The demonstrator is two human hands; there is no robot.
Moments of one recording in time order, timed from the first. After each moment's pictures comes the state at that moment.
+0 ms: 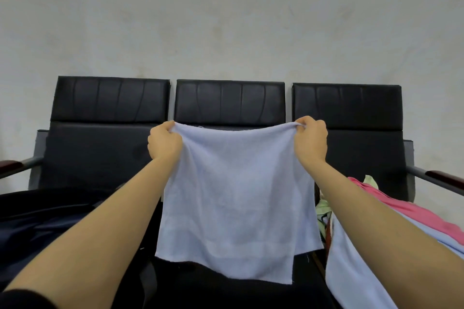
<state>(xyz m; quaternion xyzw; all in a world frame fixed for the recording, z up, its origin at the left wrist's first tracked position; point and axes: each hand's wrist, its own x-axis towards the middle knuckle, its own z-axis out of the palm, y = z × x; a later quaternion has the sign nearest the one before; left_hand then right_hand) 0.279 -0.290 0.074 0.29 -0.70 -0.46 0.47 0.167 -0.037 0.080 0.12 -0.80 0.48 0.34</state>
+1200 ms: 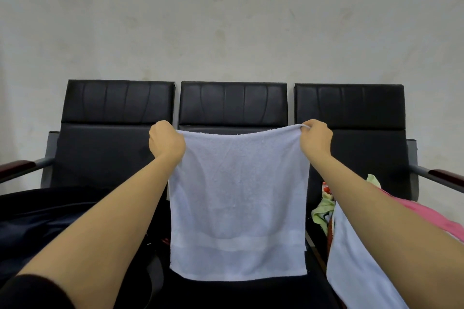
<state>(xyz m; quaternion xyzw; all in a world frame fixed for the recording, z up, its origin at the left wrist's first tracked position) 0.303 -0.276 0.085 0.32 -0.76 -0.31 0.47 0.160 -0.026 0.087 0.11 -0.81 0.50 0.29</state>
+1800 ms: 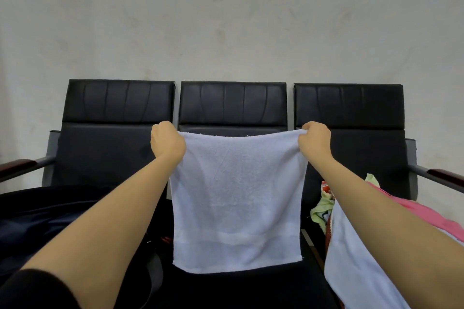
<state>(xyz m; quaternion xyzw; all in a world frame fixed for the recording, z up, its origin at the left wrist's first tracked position) 0.306 -0.275 0.083 0.32 -0.78 -0.26 0.46 0.165 -0.019 0.082 0.12 -0.84 0.44 0.29</state>
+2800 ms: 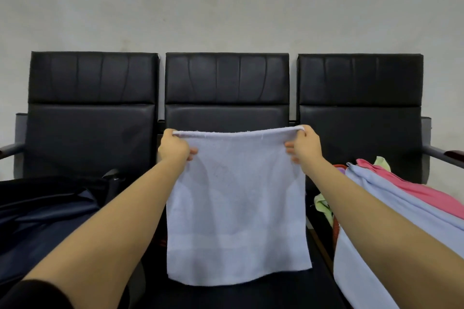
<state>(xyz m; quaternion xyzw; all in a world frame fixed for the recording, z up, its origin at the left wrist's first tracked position) 0.204 -0.294 0.016 0.33 -0.68 -0.55 0.35 0.095 -0.053 0.015 0.08 -0.76 0.64 0.13</state>
